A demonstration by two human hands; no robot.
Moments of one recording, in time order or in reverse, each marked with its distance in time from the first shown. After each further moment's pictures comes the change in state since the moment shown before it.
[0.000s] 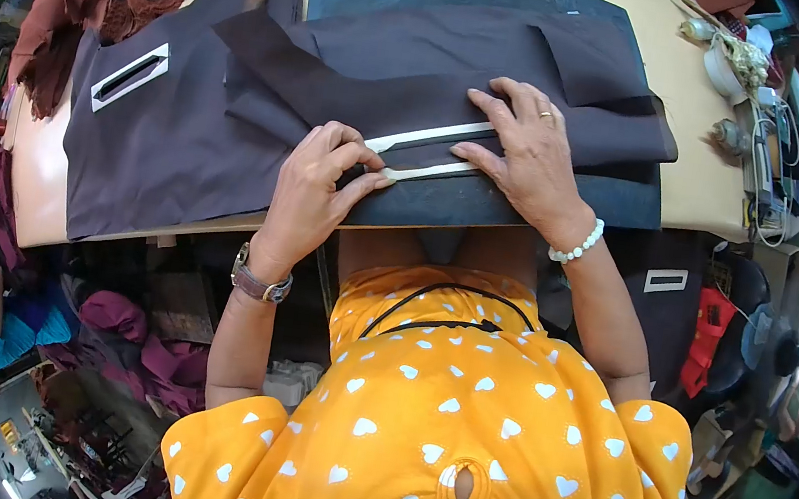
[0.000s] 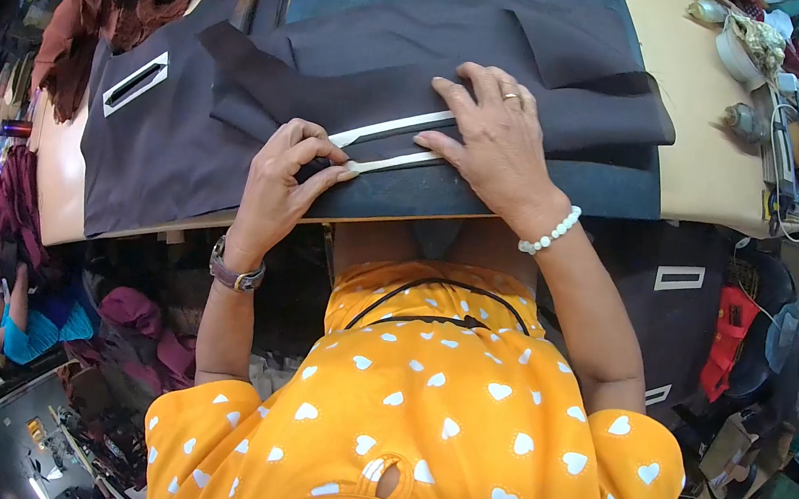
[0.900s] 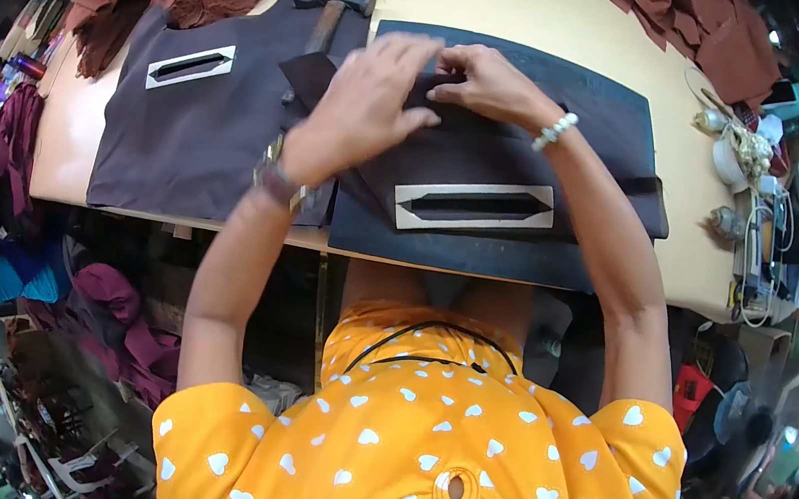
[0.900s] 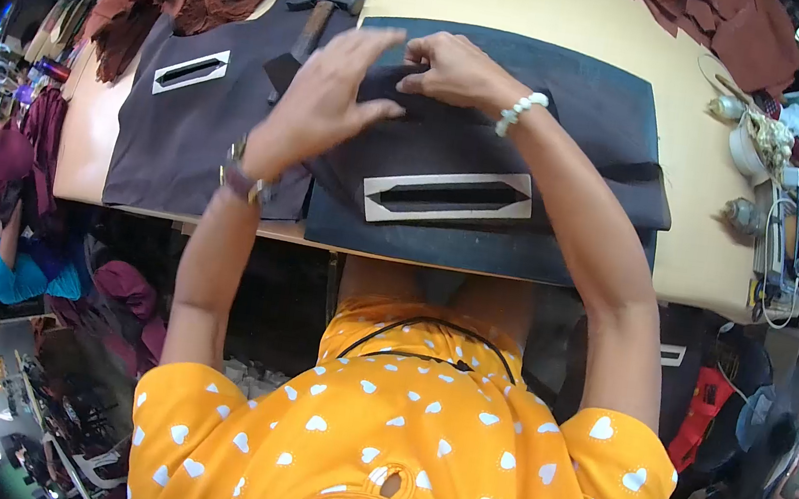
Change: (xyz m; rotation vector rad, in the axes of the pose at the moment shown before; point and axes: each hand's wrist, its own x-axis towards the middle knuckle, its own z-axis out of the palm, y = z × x) left_hand 0.096 -0.018 -0.034 0.349 0.203 0.326; right_hand 0.159 0.010 0.024 0.533 -0.448 -0.111
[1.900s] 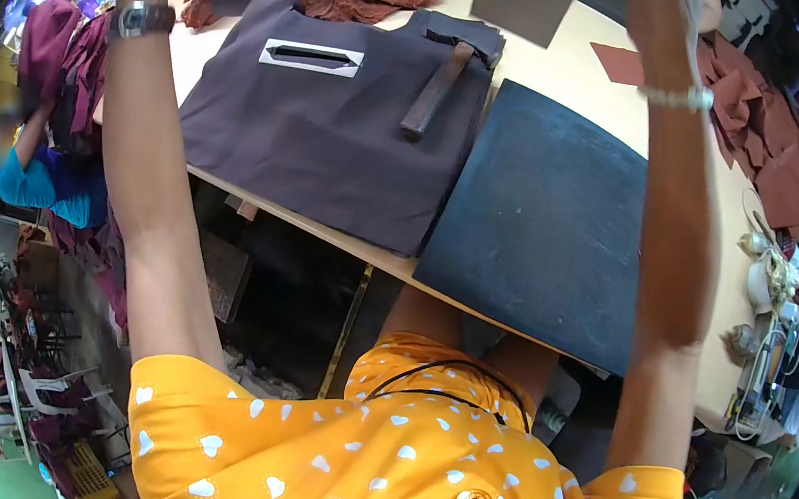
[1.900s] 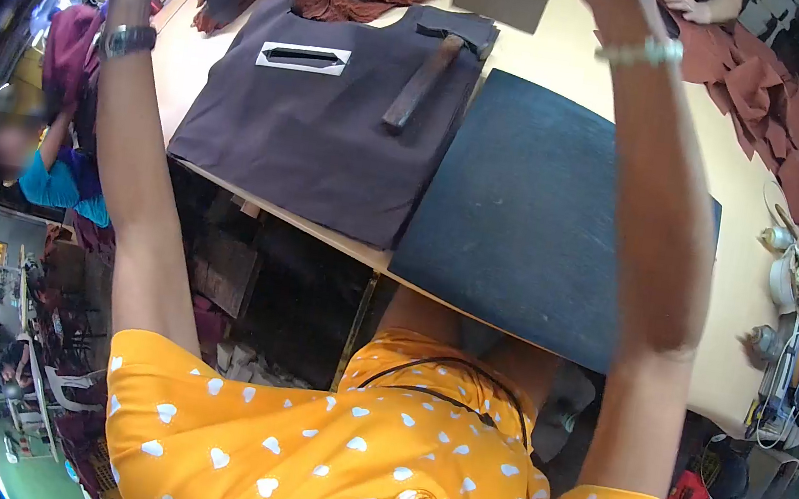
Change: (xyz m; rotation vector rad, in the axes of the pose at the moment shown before) left_hand 0.007 -0.172 -0.304 -0.040 0.798 -0.280; right_hand 0.074 -0.128 -0.094 0.754 0.463 -0.776
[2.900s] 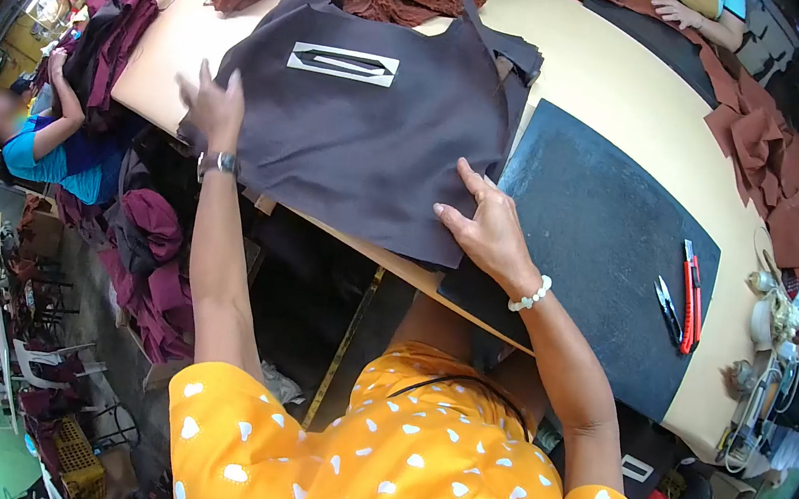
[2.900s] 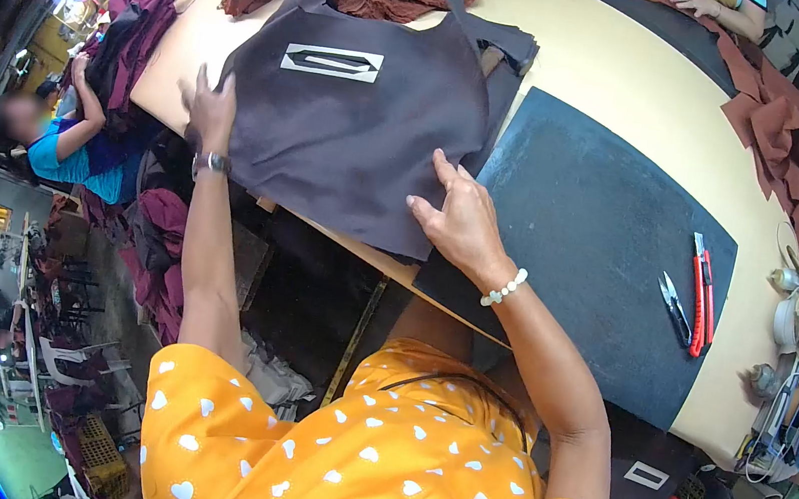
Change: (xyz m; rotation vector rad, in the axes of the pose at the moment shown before) left_hand -0.243 -0.112 -0.072 1.167 0.027 -0.377; right_hand -0.194 0.055 0.112 -0.586 -0.312 0.779
